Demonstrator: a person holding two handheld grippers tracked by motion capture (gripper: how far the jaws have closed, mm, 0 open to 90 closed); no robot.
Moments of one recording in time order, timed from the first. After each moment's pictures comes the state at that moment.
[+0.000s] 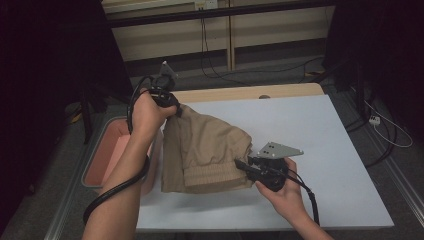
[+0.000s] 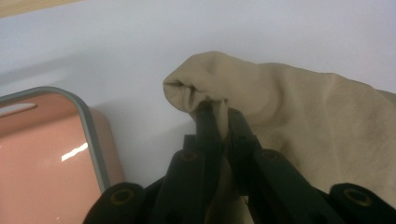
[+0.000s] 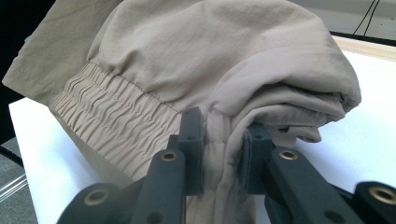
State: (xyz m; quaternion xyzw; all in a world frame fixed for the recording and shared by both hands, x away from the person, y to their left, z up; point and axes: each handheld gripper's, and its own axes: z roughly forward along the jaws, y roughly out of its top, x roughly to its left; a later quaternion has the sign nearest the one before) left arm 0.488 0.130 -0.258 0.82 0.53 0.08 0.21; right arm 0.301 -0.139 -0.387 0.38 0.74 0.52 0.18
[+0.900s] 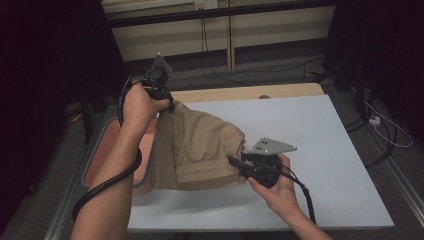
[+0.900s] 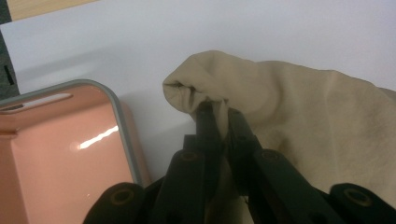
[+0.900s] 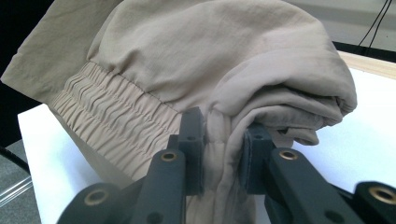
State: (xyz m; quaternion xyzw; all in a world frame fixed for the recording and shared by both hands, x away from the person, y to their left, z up) left arm 0.490 0.139 -0.234 0.82 0.54 0.09 0.18; right arm 0.306 -0.124 -0.374 0.37 0.74 0.53 0.18
